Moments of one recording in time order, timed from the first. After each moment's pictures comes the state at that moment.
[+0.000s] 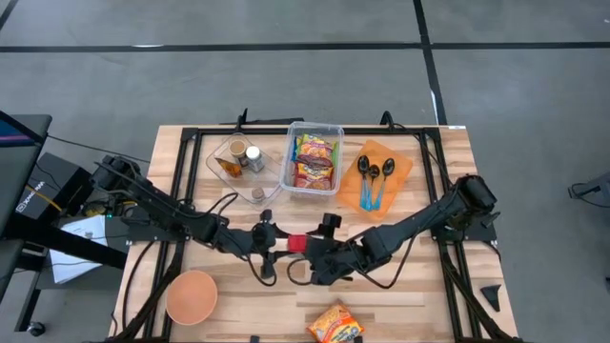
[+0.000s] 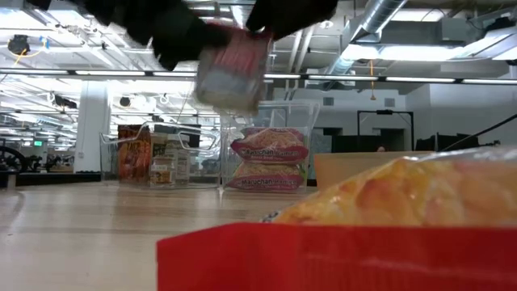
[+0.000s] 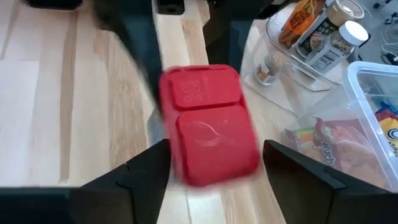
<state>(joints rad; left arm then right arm) -0.44 1.44 0.70 0.31 -0.49 -0.21 0.47 1.85 1.51 -0.57 0.63 0.33</state>
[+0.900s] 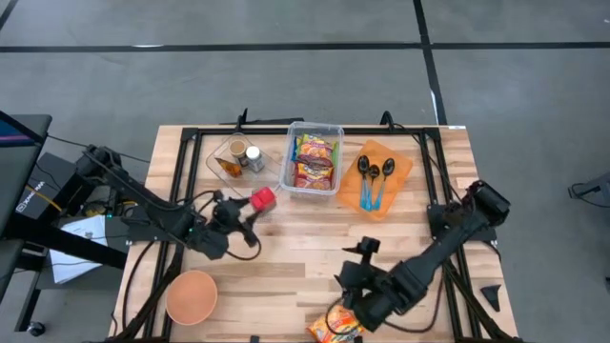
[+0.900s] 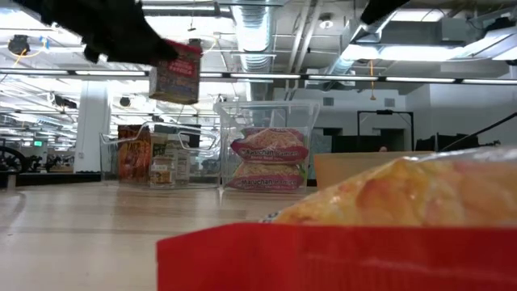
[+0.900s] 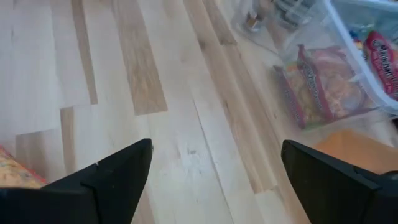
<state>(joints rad) -0.55 1.16 0.58 -0.03 -1.22 -0.54 0.71 1.82 1.51 -0.96 0.81 0.79</state>
